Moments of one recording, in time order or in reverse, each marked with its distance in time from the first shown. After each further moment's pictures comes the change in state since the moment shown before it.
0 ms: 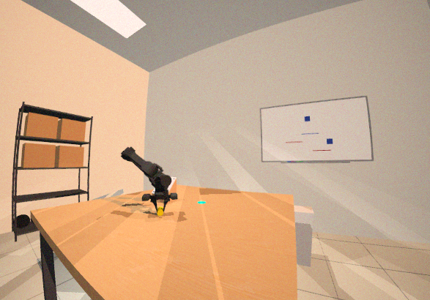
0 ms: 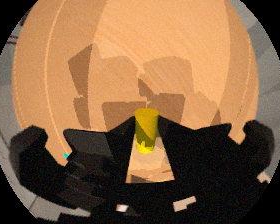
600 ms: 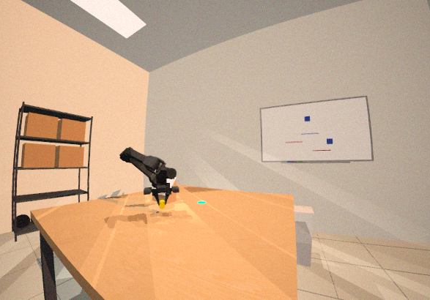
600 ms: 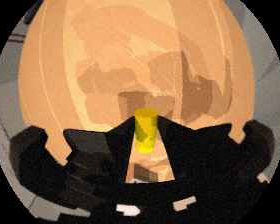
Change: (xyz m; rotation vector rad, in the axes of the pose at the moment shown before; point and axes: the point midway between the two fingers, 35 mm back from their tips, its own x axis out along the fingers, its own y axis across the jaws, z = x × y) arm -0.036 0.009 -0.003 -0.009 0.028 0.024
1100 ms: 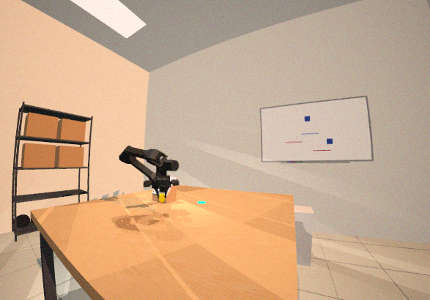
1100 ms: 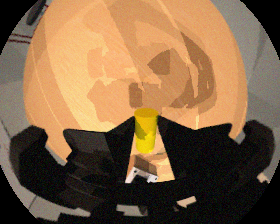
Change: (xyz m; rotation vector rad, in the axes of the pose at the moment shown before) arm -0.039 0.000 -0.001 -0.002 0.002 -0.003
